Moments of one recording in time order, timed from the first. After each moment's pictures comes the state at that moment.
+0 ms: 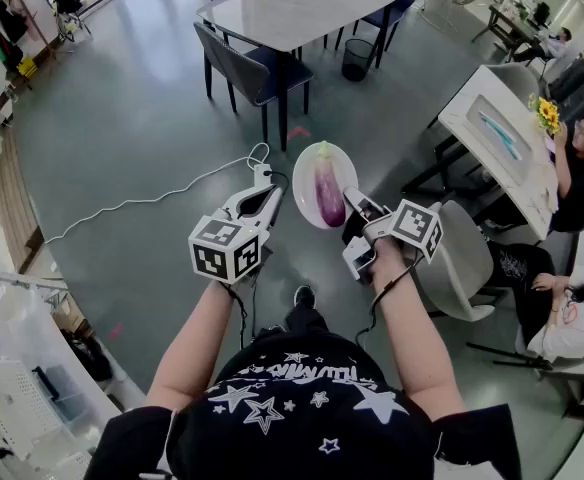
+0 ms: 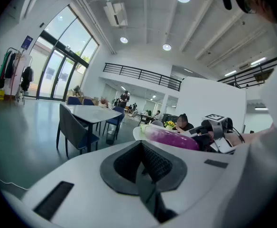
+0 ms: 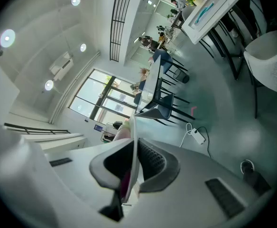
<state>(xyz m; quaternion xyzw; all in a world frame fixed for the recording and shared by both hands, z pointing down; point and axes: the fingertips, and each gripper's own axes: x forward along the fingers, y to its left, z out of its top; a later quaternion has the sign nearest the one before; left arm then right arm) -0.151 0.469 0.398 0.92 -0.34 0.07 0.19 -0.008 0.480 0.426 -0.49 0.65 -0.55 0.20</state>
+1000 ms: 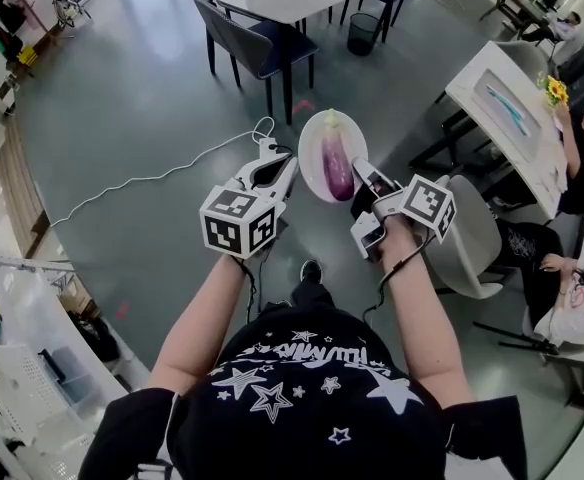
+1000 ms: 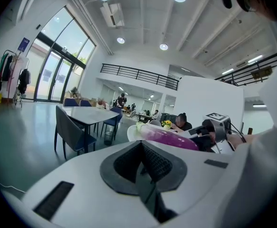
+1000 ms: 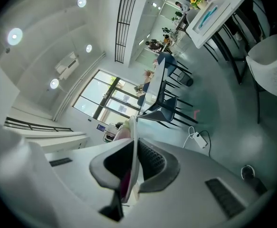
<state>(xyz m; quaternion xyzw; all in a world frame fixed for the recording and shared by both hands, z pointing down) -0.135 0.477 0.387 0.92 -0.33 0.07 0.17 -0.011 0.487 0.414 -0.48 0.67 -0.52 0.21</state>
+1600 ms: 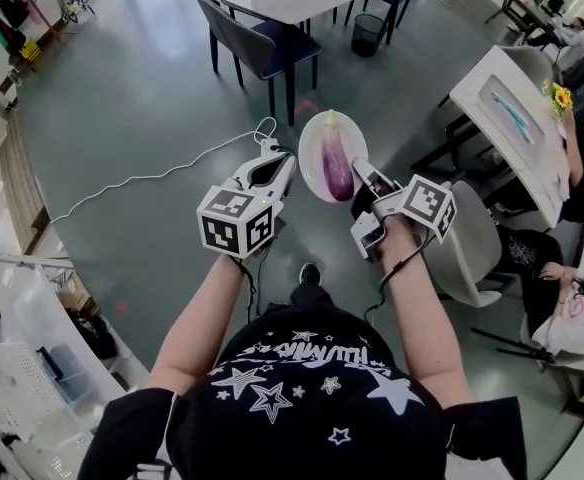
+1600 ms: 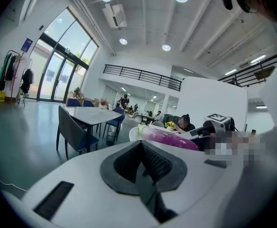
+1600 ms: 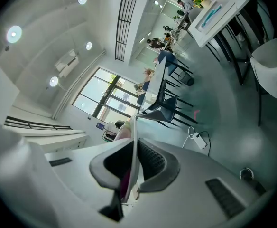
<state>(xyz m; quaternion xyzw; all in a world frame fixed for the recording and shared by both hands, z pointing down) -0.136 0.462 0.388 0.92 -0.35 0.07 0.18 -0.007 0.471 0.417 -0.48 0.68 -0.52 0.20</state>
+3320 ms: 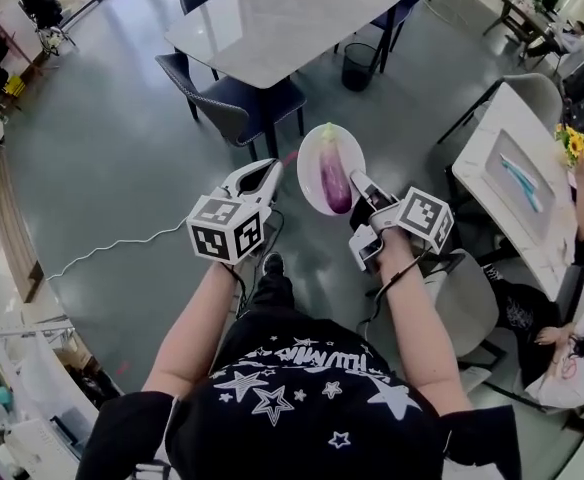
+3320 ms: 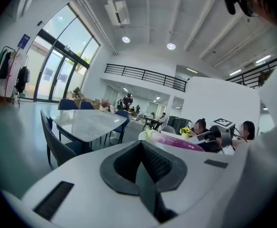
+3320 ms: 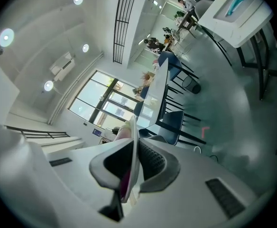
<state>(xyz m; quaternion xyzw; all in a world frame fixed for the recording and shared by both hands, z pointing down) -0.033 0.156 0.407 0.92 -0.36 0.06 0.17 0.112 0.185 0.441 -0.48 0.67 -0.52 0.21</state>
